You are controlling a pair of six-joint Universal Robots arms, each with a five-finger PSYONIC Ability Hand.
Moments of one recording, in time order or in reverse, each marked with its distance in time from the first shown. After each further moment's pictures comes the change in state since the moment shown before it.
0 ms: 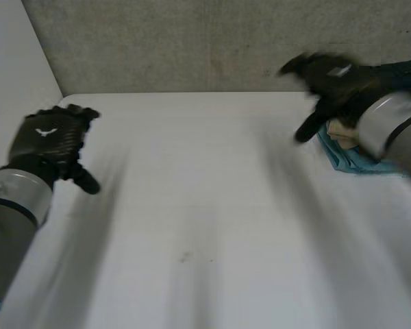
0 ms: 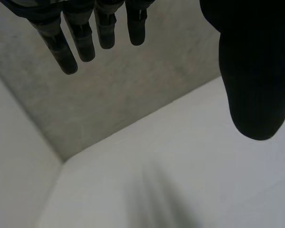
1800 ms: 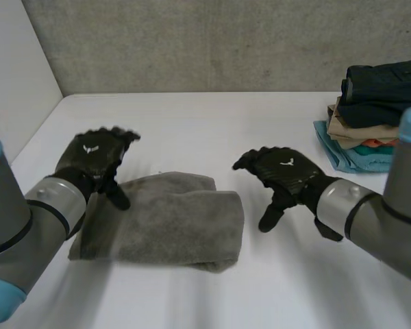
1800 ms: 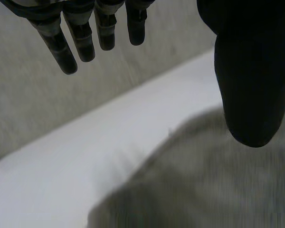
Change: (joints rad) left arm -0.051 -0.167 0.042 0.015 0.154 -0.069; right arm 0.025 0.077 0.217 -0.004 -0.143 -0.033; left_hand -0.001 0.010 0.000 -0.002 0.000; right_hand 0.000 0.000 0.000 0.000 0.000
